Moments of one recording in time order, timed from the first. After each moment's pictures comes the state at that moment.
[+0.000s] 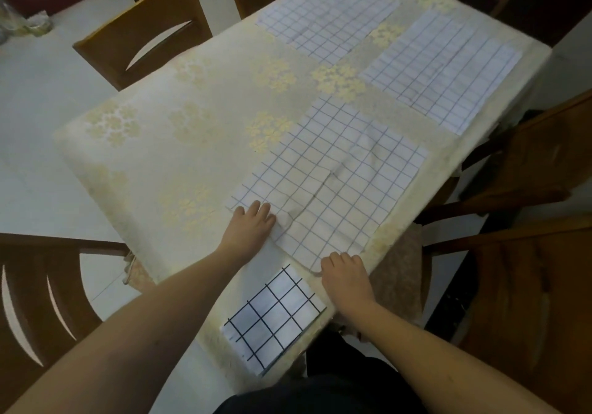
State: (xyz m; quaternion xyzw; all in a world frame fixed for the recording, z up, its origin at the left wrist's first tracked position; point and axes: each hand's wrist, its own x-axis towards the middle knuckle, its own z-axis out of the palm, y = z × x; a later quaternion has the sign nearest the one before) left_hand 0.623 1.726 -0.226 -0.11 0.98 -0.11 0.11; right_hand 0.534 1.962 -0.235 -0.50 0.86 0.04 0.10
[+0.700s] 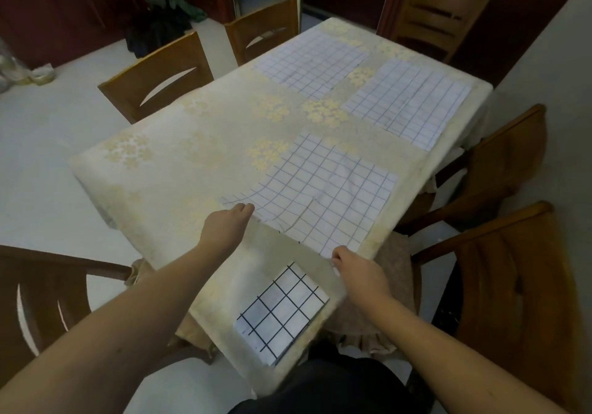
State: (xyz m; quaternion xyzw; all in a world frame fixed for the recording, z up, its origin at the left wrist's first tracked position) left_hand 0.670 1.711 -0.157 -0.22 0.97 -0.02 0.03; right_hand 0.558 1.988 -0.155 -0.39 0.90 -0.11 0.17
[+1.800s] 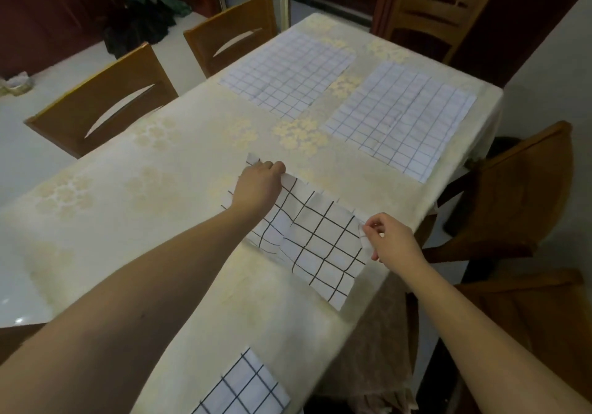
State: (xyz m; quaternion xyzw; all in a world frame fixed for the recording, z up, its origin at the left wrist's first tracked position) left_hand 0.385 1.680 -0.146 -0.17 0.98 0.06 -0.12; right_hand 0.302 1.959 -0.138 -0.18 0.90 -0.32 0.25
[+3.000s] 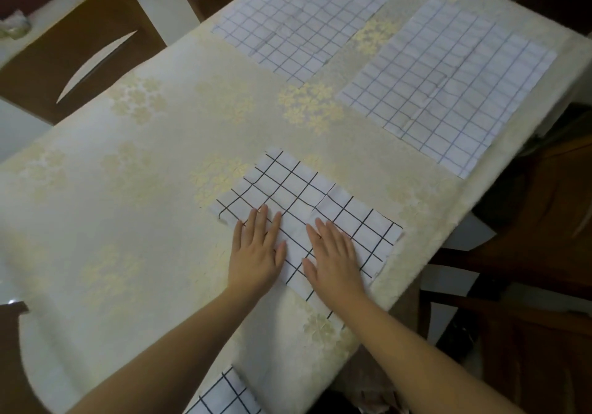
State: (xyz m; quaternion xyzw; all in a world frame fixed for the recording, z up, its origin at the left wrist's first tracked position) left_hand 0.448 1.747 -0.275 -0.31 0.95 0.07 0.06; right_hand 0.339 1.895 -0.270 -0.46 0.87 -0.11 0.13
